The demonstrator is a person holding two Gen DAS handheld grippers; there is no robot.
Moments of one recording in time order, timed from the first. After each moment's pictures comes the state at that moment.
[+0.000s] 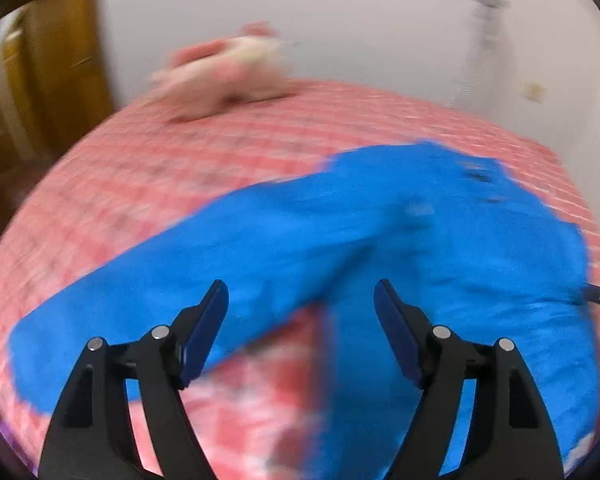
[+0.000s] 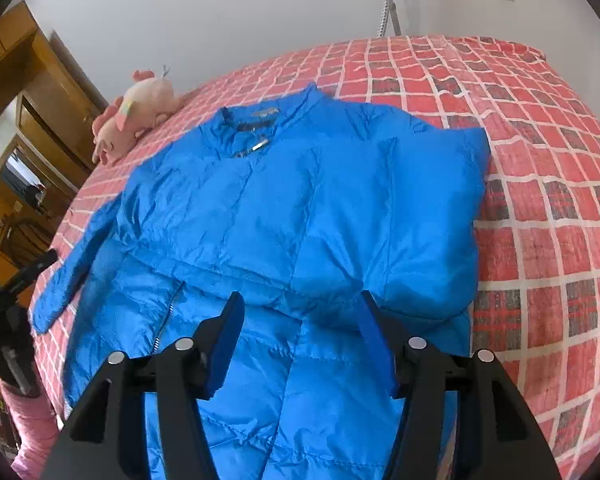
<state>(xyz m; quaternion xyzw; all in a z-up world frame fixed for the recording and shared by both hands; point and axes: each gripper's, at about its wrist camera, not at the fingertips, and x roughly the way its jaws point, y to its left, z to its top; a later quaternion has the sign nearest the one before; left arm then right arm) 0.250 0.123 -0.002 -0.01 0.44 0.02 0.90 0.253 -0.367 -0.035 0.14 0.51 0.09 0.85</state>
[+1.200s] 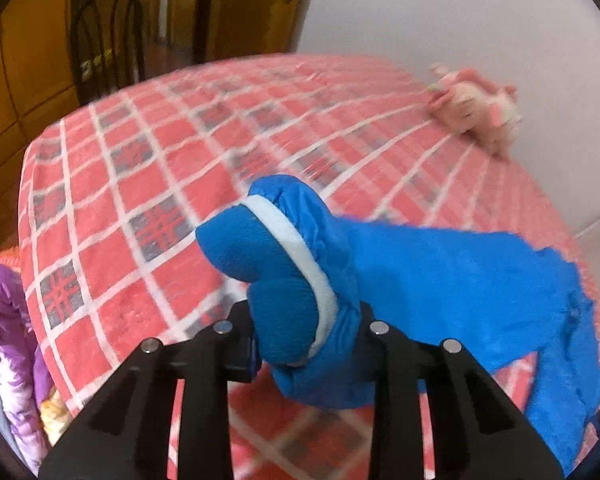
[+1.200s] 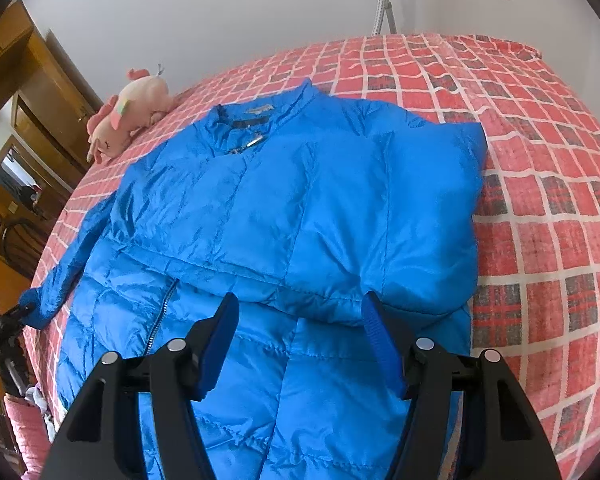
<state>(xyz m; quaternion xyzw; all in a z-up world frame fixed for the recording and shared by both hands) 0.184 0.358 -0.026 -0.21 0.40 0.19 0.87 0.249 -0.368 -0.036 0.14 0.50 0.09 0.85</state>
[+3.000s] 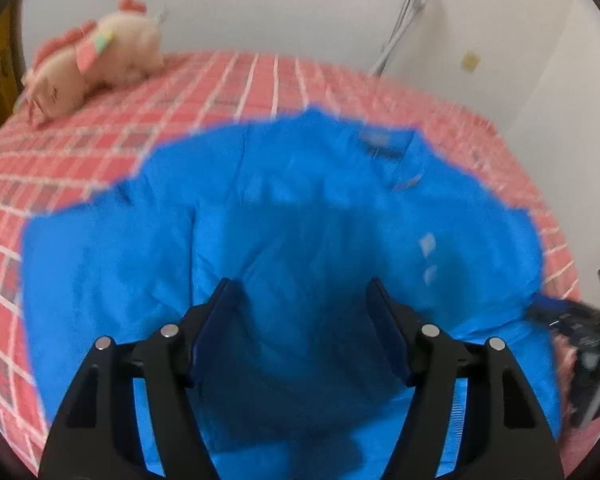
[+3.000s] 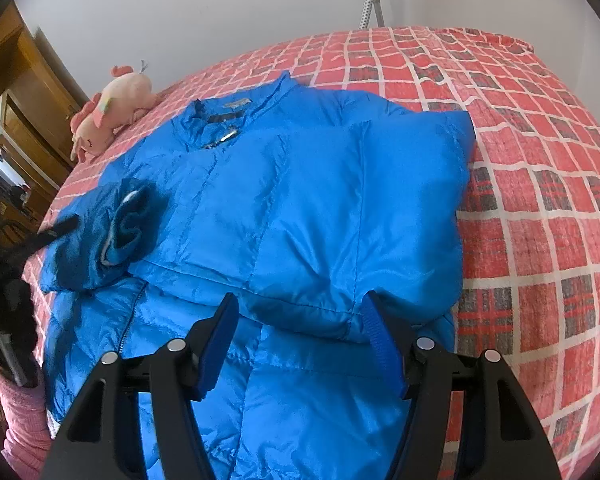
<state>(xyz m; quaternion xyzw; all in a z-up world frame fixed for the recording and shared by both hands) 0.341 -0.021 -0.054 -0.01 0.47 -0.16 0.87 0.257 -0.380 -0.055 0.13 0.51 0.07 0.85</state>
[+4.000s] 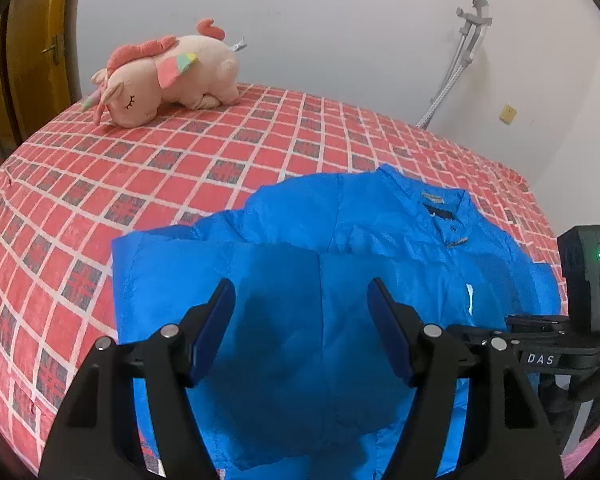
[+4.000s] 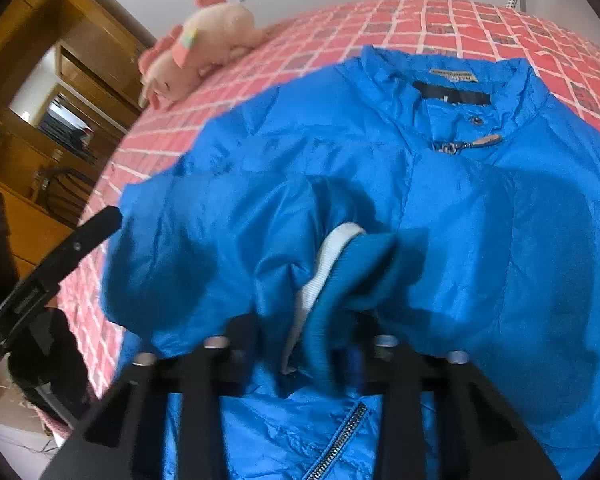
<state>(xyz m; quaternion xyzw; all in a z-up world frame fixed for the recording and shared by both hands) 0.334 0.056 -0.007 -0.06 0.41 -0.09 0.91 0.354 -0.221 -0.053 0.14 0.56 0.23 0.79</state>
